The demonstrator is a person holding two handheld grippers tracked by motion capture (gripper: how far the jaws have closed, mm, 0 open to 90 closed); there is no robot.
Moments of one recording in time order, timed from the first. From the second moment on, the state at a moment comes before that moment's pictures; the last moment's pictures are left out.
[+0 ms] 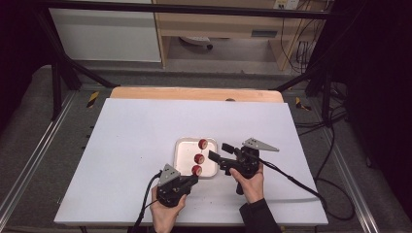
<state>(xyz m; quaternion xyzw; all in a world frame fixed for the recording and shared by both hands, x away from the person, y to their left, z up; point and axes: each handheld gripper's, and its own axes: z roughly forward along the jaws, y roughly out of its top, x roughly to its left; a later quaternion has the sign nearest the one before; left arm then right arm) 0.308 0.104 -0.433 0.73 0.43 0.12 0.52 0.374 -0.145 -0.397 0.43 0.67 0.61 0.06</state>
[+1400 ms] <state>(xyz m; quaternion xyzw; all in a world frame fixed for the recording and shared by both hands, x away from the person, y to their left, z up) 0.350 0.125 -0.396 0.81 0.40 0.15 0.40 0.356 -0.238 -0.448 0.40 0.83 0.38 0.14</state>
